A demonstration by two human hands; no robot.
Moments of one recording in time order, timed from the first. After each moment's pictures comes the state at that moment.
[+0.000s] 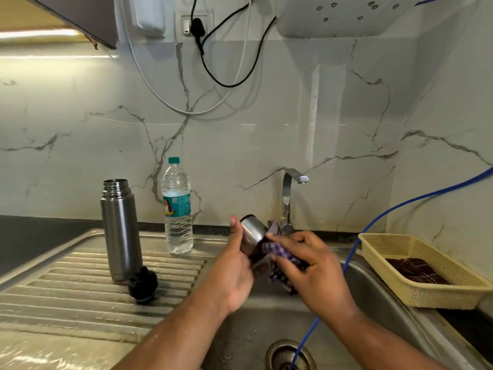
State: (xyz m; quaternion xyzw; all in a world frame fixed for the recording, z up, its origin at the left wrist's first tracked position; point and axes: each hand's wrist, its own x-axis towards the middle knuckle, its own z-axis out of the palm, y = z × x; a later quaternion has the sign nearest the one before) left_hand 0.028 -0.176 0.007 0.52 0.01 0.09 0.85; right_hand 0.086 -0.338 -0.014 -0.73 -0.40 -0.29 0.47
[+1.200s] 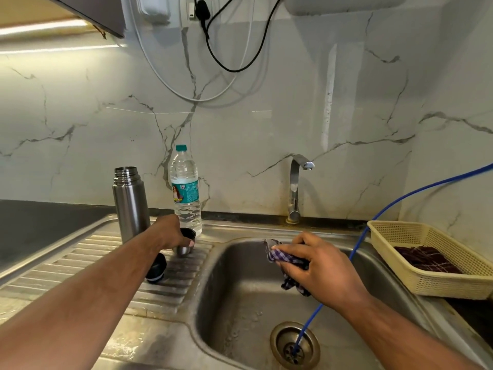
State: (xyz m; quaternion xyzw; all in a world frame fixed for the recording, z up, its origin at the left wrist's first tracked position) left_hand 0.054 0.001 0.008 0.94 0.27 0.09 0.19; right_hand 0.099 -0.360 -0.020 -0.87 -0.40 -0.19 0.23
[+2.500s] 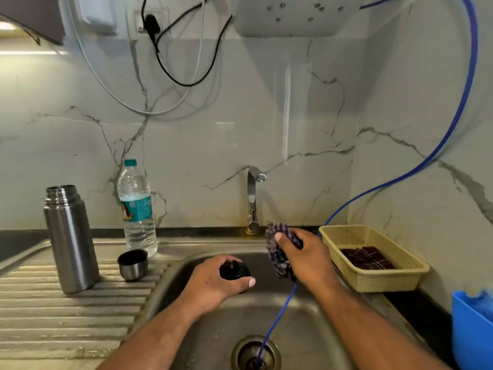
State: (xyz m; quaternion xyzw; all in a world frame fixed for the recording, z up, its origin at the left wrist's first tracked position) left_hand 0.062 -0.180 -0.039 0.90 0.04 0.15 0.42; right_hand 0.139 -0.389 -0.010 -0.81 -0.17 -0.18 0.53
